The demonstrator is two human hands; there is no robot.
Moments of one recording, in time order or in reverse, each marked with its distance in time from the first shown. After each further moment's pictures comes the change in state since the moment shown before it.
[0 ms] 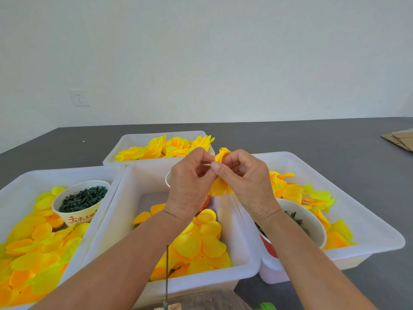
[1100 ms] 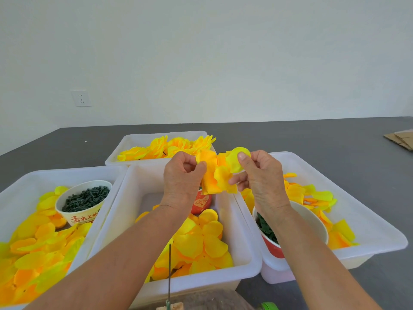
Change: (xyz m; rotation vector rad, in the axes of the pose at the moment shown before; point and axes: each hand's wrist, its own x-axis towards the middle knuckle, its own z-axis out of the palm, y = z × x) left_hand 0.010 -0.013 -0.003 -0.116 0.134 -0.376; right_hand 0.006 0.003 -0.011 0.177 0.138 0.331
